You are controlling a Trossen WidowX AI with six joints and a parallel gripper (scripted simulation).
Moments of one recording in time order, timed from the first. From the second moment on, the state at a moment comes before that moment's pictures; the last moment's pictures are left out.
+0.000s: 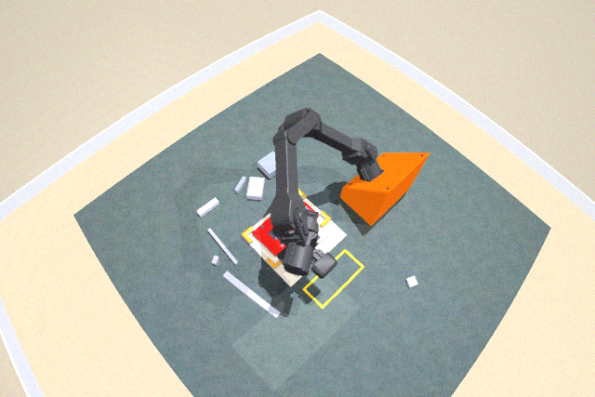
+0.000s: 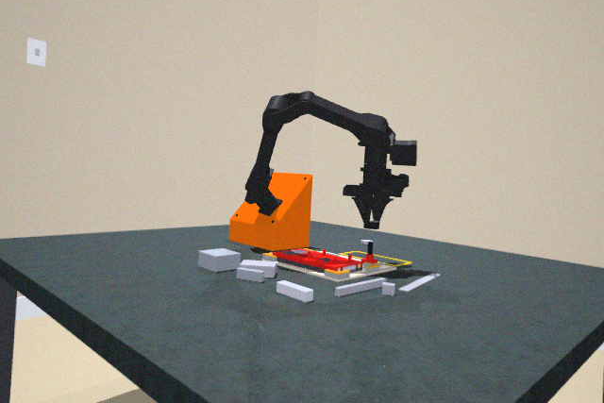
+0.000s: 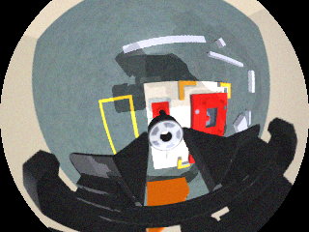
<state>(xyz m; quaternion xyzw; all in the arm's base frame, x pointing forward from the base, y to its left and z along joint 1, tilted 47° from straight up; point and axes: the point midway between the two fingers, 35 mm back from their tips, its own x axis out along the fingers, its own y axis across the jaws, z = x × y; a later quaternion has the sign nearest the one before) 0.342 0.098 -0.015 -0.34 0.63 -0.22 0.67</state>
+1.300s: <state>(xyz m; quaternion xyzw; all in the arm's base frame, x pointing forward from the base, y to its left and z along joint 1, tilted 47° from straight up) 0.291 0.123 -0.119 -0.32 0.62 -0.22 0.68</state>
